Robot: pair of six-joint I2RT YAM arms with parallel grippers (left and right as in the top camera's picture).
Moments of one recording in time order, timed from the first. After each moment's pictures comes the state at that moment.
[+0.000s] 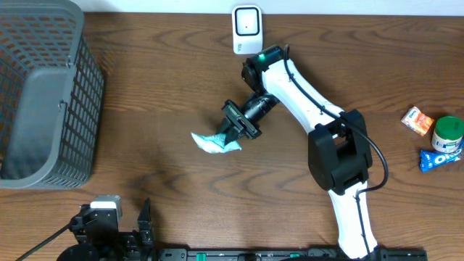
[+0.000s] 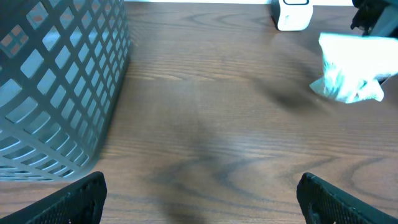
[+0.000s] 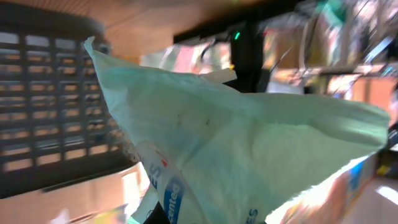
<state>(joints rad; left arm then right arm) -0.12 0.09 0.80 -1.21 -0.06 -0.07 0.51 2.30 1.97 -1.69 -1.20 1.10</state>
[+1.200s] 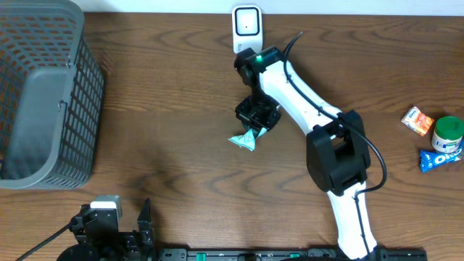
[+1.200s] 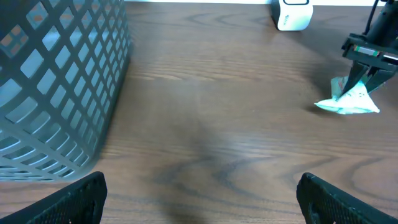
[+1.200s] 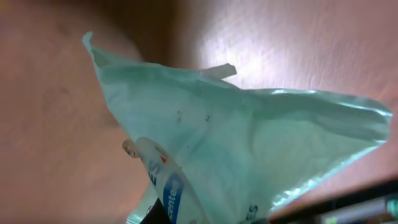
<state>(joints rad) -0.12 0.09 0.80 -1.21 -0.06 -0.07 0.54 2.30 1.97 -1.41 -0.20 1.16</state>
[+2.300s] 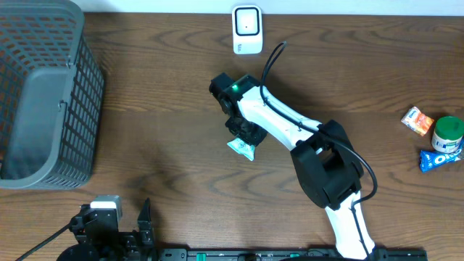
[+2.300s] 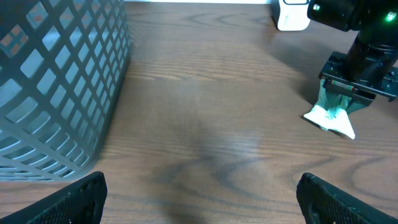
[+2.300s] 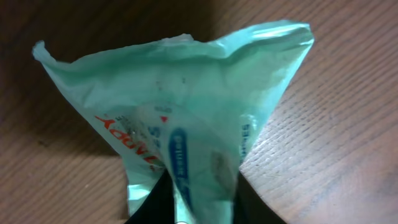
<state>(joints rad) -0.12 0.09 0.80 -1.21 -0.06 -0.07 0.68 2.24 1.75 -1.18 0.10 1.38</state>
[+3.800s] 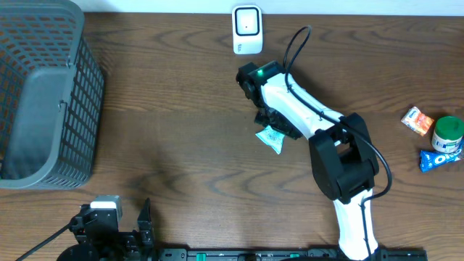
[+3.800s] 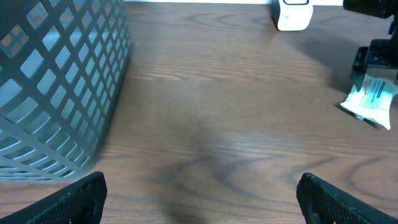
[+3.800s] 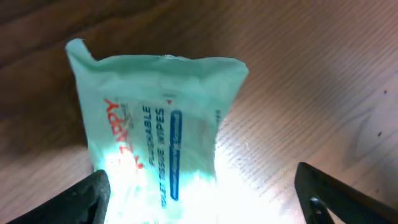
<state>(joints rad) -0.12 0.09 0.80 -1.21 -0.06 -0.07 0.54 2.20 1.75 -1.32 0.33 1.15</state>
